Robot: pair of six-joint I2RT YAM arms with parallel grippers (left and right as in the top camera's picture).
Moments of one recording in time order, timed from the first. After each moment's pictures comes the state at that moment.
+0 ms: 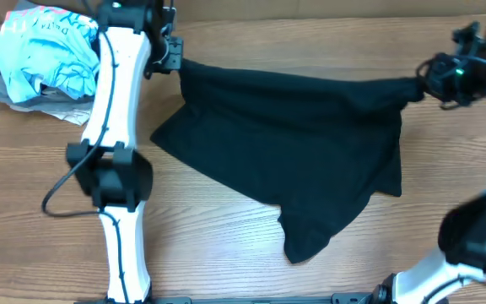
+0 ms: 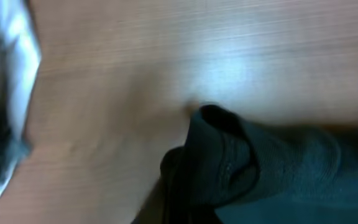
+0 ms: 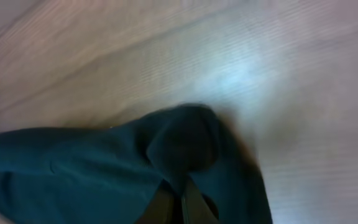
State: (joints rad) left arm -0.11 2.39 2.49 -1.31 -0.02 -0.05; right arm -0.28 1.90 1.85 -1.11 -0.31 0.13
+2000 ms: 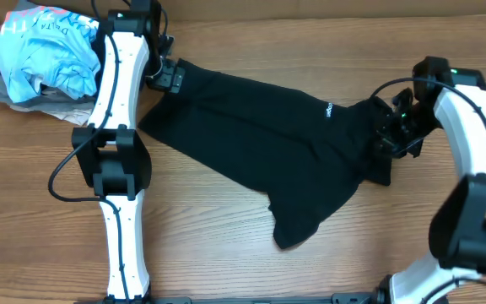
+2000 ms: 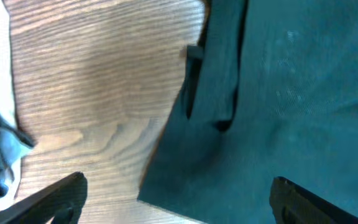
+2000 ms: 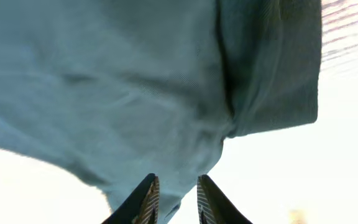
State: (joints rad) left arm -0.06 2.50 2.50 -1.44 -0.07 0.13; right arm -0.15 1.83 1.51 -1.32 -0.33 0.28
